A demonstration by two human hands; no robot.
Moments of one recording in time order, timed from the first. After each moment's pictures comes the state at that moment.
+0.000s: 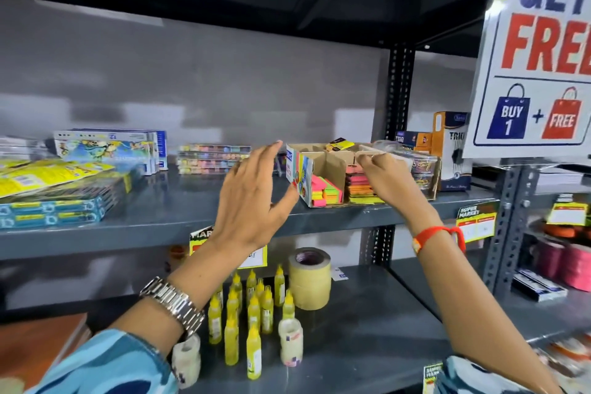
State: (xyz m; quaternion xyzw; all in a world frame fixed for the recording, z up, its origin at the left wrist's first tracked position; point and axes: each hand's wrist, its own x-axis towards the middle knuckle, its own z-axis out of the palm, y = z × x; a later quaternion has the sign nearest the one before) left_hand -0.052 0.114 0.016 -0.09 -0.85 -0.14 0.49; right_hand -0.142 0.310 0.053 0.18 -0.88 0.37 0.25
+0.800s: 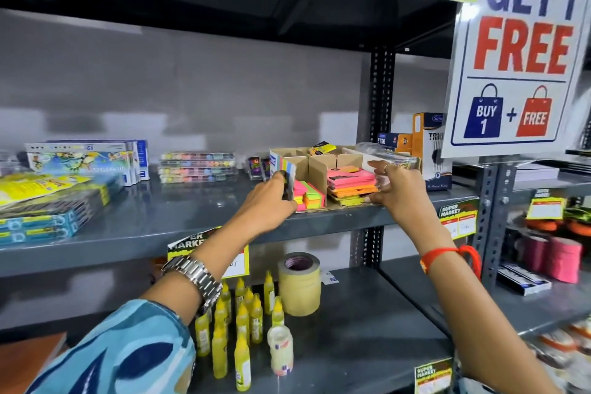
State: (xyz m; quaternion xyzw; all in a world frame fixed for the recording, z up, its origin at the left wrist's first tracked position) left_hand -0.089 0.148 0.035 -0.03 -0.95 -0.24 0.21; right_hand -0.150 0.354 0.038 0.12 -0.92 0.25 0.30
